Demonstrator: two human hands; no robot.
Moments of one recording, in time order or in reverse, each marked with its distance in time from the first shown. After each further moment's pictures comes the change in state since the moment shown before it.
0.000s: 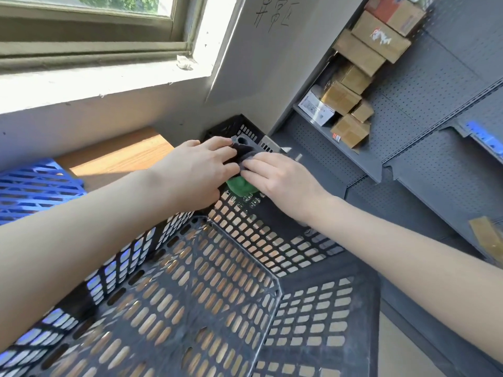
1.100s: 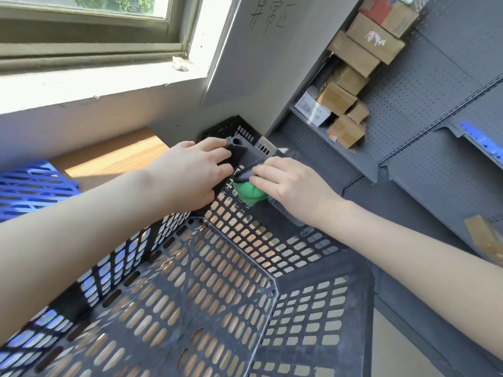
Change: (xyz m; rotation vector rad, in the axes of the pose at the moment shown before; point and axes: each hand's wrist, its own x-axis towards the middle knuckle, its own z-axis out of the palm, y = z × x) left_hand -0.002 0.001 -0.003 0.030 -0.014 -0.012; right_hand -0.021 0.010 -0.014 -0.018 -0.049 -0.016
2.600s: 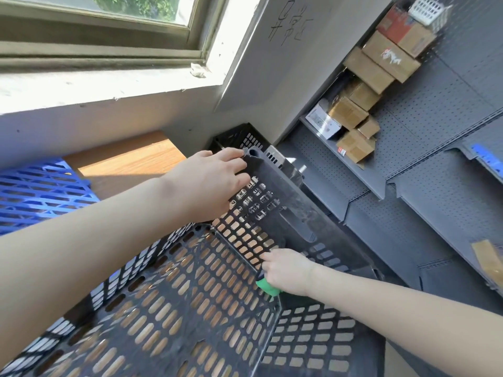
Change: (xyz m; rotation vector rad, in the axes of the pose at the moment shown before) left_hand 0.005 0.003 -0.009 -0.006 -0.139 -0.046; right_hand -0.052 -0.075 0.079 -0.055 -0.921 -0.407
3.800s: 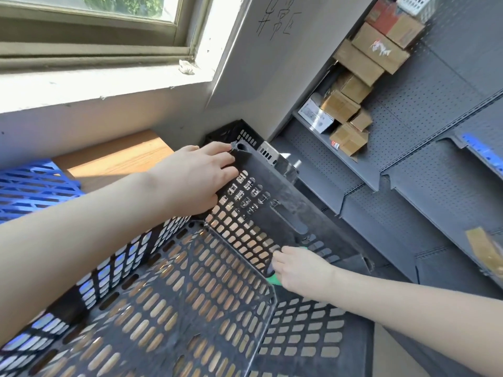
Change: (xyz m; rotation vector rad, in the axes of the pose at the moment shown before) left_hand -0.001 -0.003 0.006 -0.009 0.108 0.031; right_hand -0.048 -0.012 0.009 -0.010 0.140 0.095
